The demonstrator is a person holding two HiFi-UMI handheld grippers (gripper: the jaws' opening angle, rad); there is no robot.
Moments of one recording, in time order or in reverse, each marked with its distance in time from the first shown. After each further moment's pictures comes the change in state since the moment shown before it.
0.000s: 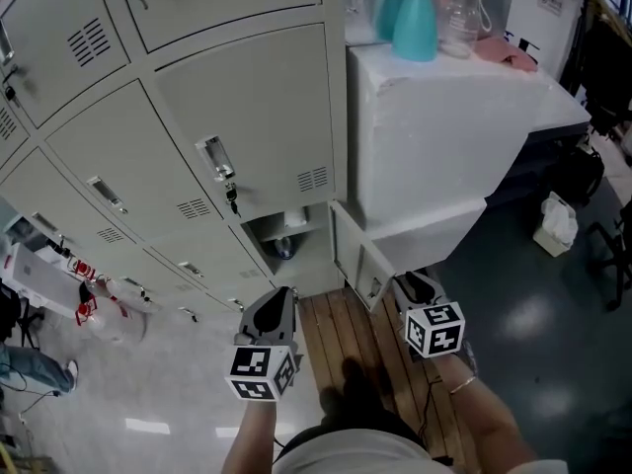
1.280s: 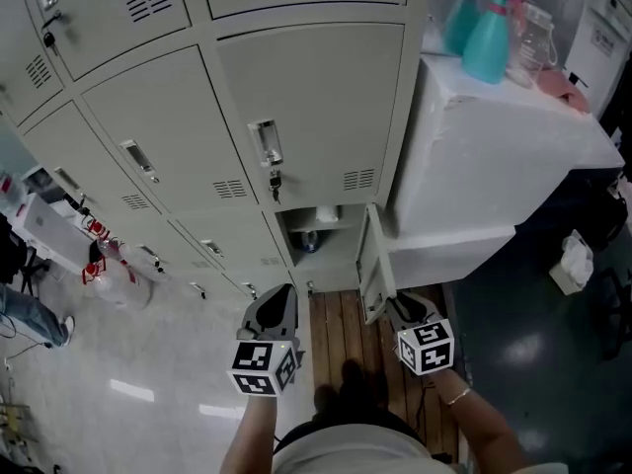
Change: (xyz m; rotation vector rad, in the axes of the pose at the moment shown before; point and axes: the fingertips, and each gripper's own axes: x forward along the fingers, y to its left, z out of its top) left arm -0.016 0.058 -0.011 -0.076 -0.007 0.146; right arm 0.043 0.068 -0.029 -0.177 0.132 0.179
